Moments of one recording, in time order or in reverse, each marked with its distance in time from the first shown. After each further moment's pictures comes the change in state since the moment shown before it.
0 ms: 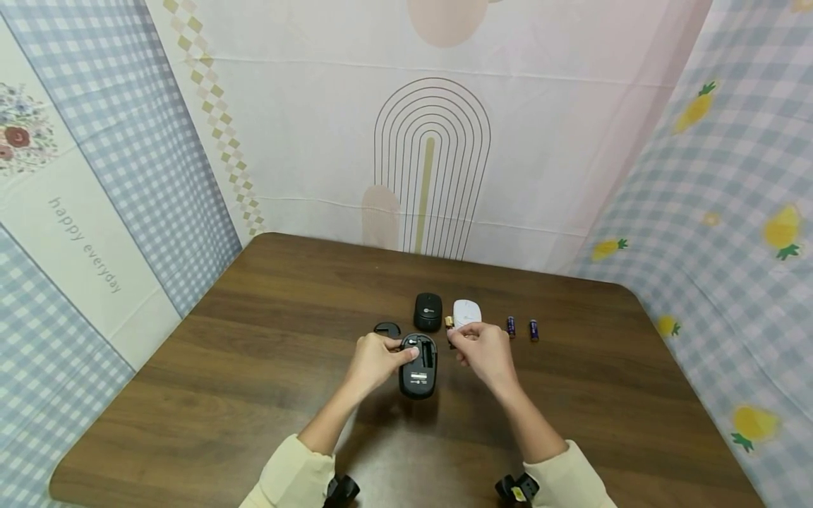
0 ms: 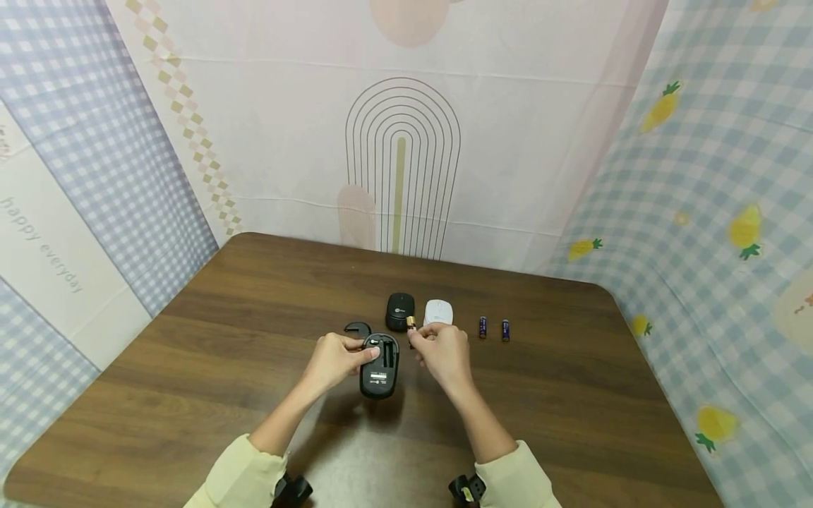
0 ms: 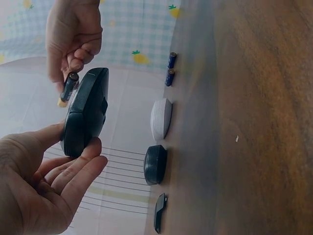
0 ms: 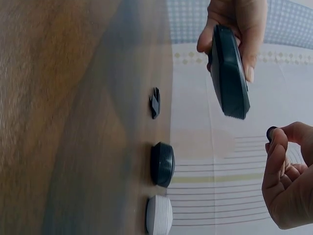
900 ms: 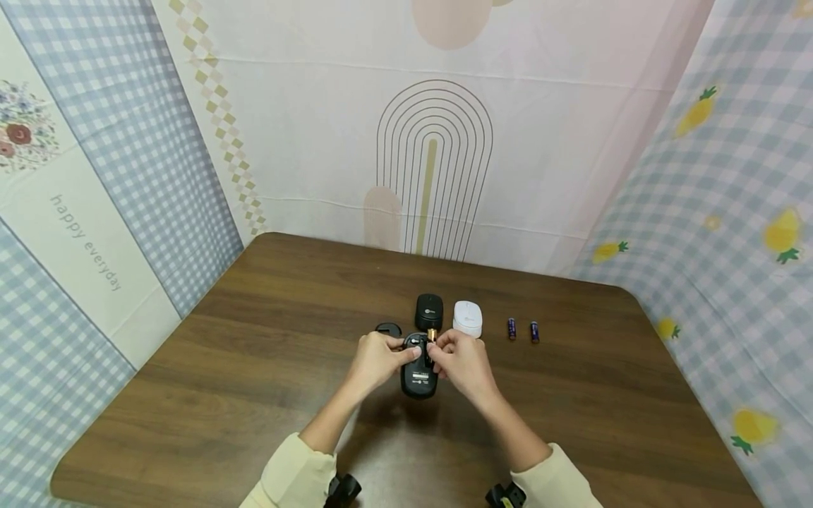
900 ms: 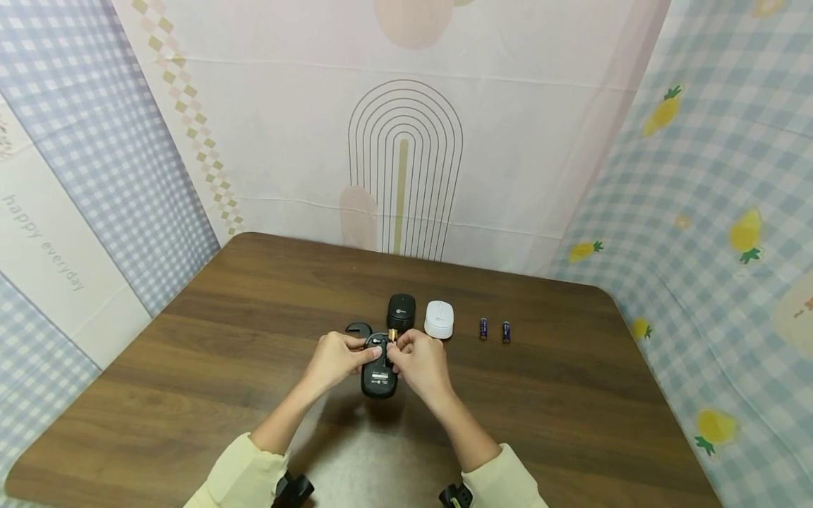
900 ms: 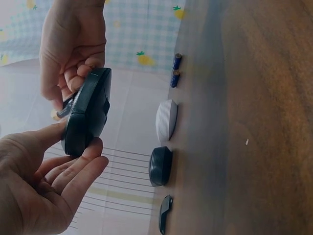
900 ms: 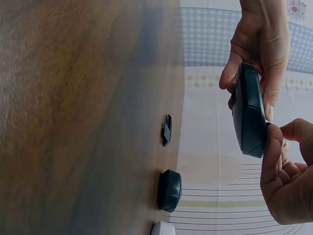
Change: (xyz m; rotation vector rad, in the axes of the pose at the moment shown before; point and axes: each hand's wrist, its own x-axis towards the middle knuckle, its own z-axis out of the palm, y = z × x) left_hand -0.001 0.006 -0.002 -0.025 -0.009 0.012; right_hand -0.016 -0.010 0.026 -0.027 -0.100 -0.113
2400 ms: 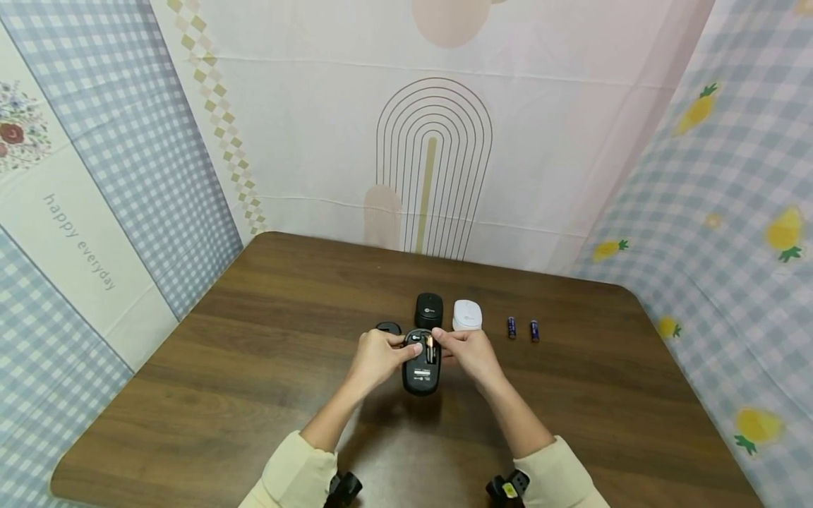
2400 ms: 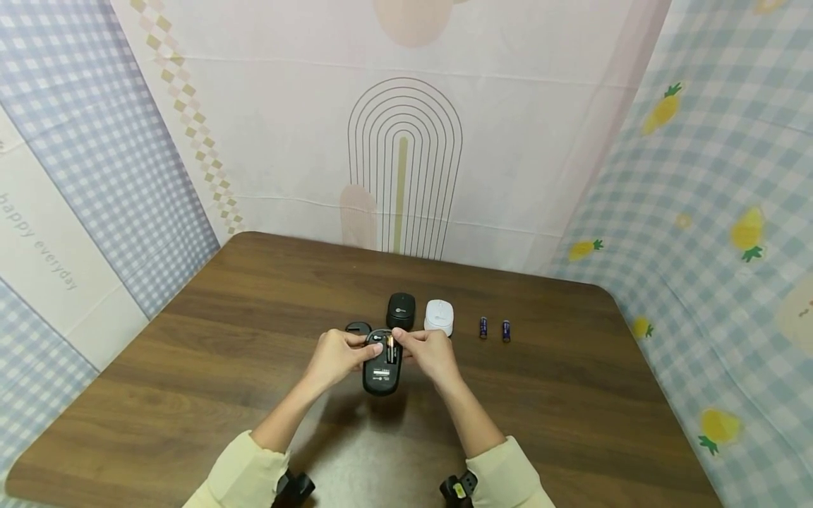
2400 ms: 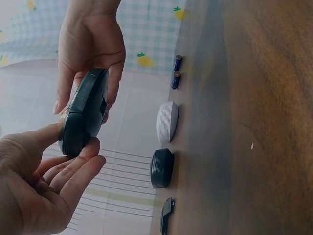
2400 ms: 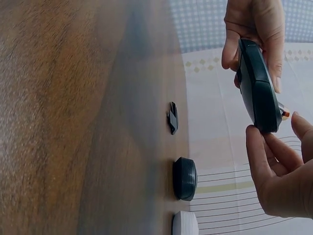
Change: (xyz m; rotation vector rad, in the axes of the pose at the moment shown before) left_hand 0.002 0.001 0.002 -0.028 0.006 -0.002; right_hand 0.019 0.022 -0.005 0.344 -0.065 0.220
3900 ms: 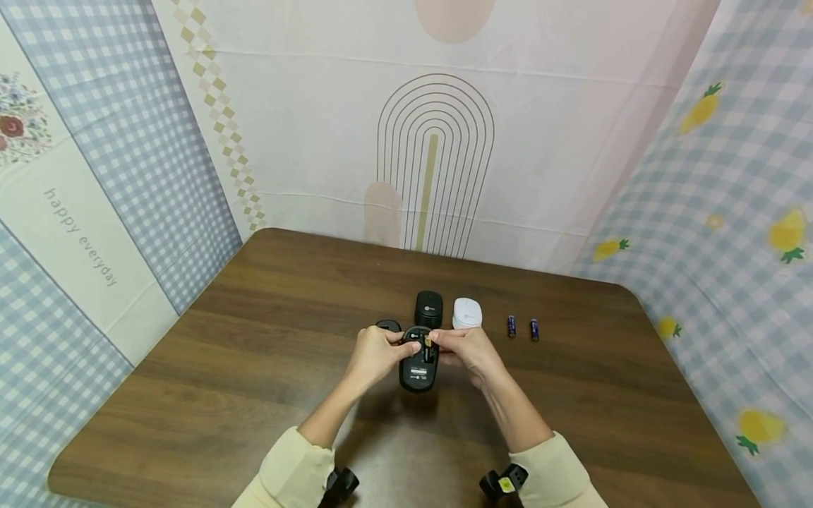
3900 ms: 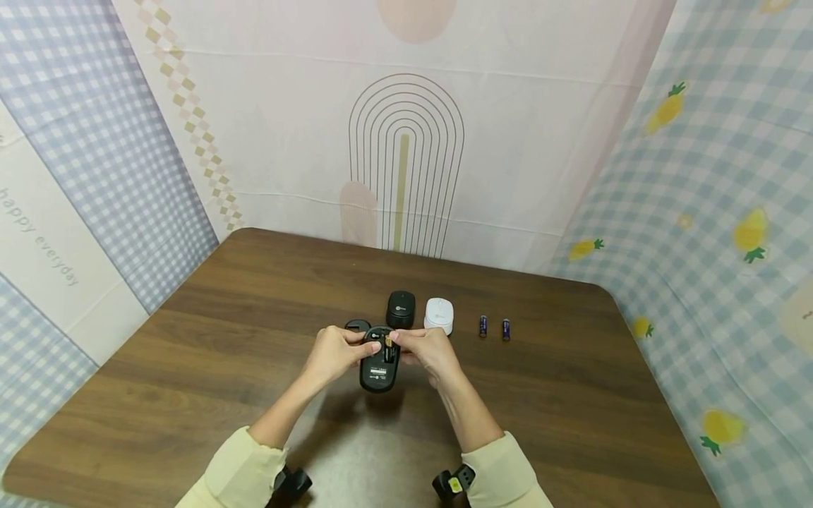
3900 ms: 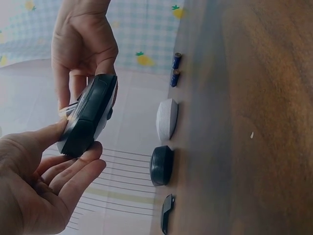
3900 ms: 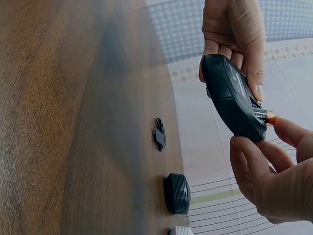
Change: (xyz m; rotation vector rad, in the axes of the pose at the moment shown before) left_hand 0.001 0.001 -0.002 0.071 0.030 0.042; right_hand 0.002 -0.006 -0.001 0.195 -0.088 0.124
